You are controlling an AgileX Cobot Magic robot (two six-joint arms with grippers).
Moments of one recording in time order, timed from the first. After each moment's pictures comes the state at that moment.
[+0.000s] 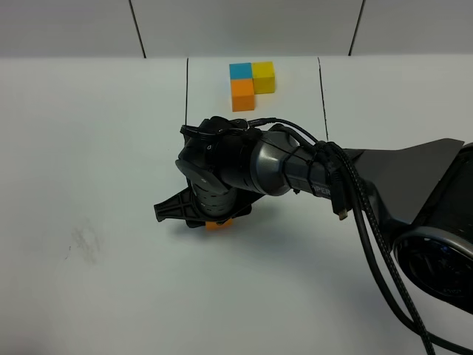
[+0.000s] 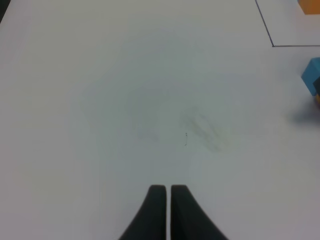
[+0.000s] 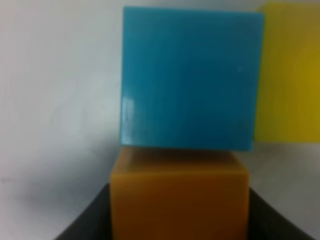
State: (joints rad) left arm -0.01 -0.01 -0.51 0.01 1.06 -0.01; right arm 0.86 2.26 -1.65 -0.21 0.81 0.79
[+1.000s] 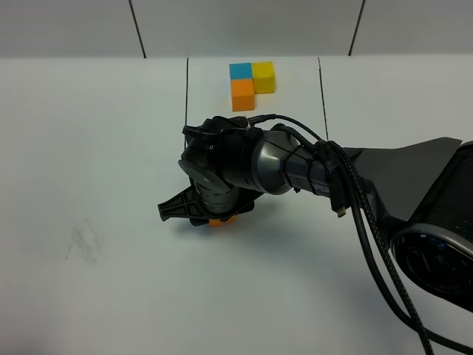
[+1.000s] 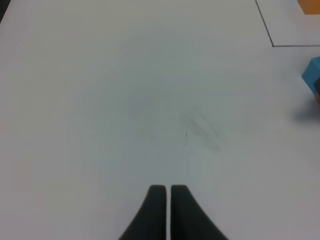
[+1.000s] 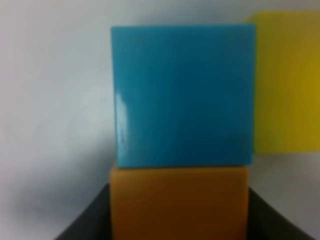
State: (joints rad) left arm -0.01 -0.01 -0.51 0.01 1.06 -0.01; right arm 0.85 2.27 -1.65 -0.24 0.80 0.77
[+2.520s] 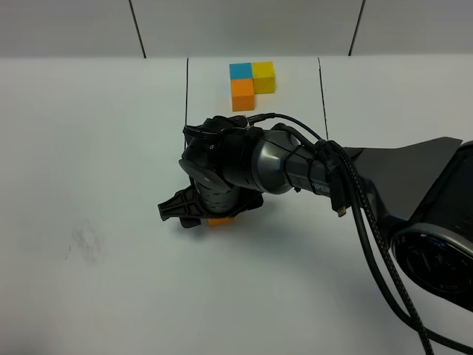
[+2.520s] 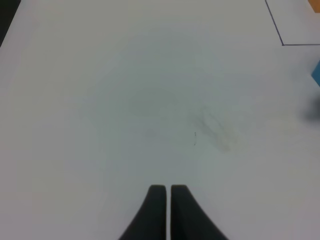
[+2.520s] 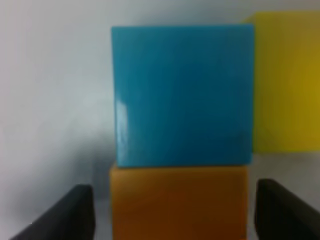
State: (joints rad) left arm -0.01 -0.01 -0.51 0.04 1.07 -0.01; right arm 0.85 2.27 -1.65 -0.24 0.80 0.76
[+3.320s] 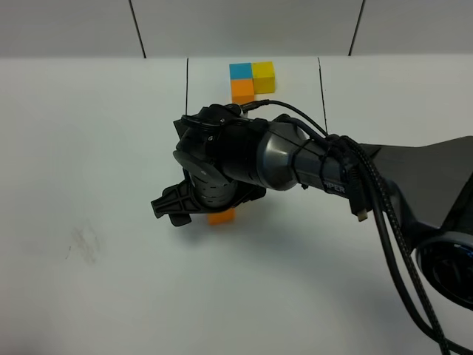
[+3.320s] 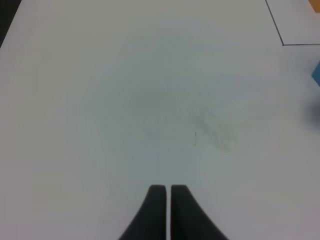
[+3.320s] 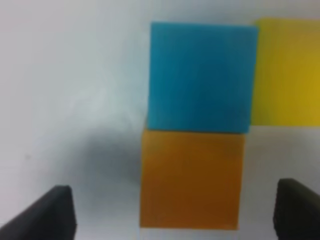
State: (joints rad) left arm -0.01 -0.01 -0.51 0.04 1.07 -0.01; right arm 0.87 2.19 -1.65 -0.24 0.85 0.71
